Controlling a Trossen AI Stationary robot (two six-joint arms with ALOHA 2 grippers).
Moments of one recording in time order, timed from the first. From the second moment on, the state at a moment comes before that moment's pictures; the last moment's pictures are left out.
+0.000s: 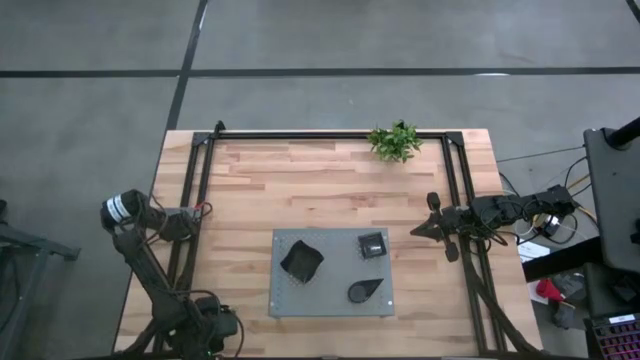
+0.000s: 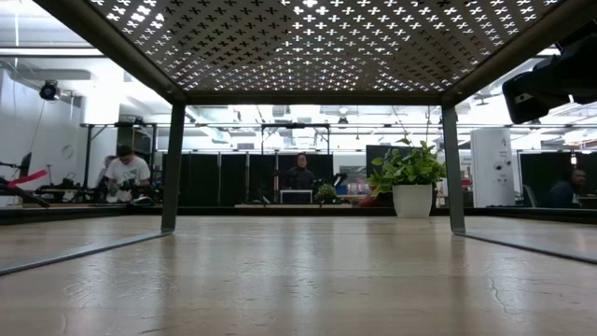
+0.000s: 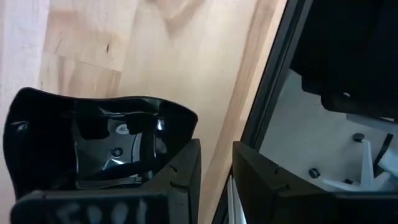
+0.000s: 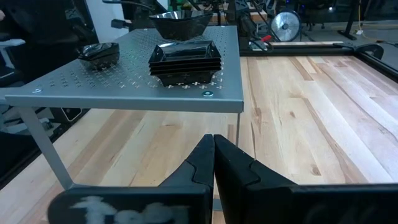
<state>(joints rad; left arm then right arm) -1.10 1.64 1.09 -0.62 -0.03 -1.41 0.26 0.03 0.12 -0.29 0.06 0.12</state>
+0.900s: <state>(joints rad) -1.10 1.65 1.05 -0.61 0.01 -1.45 0.26 0.03 0.12 -0.29 0.06 0.12</state>
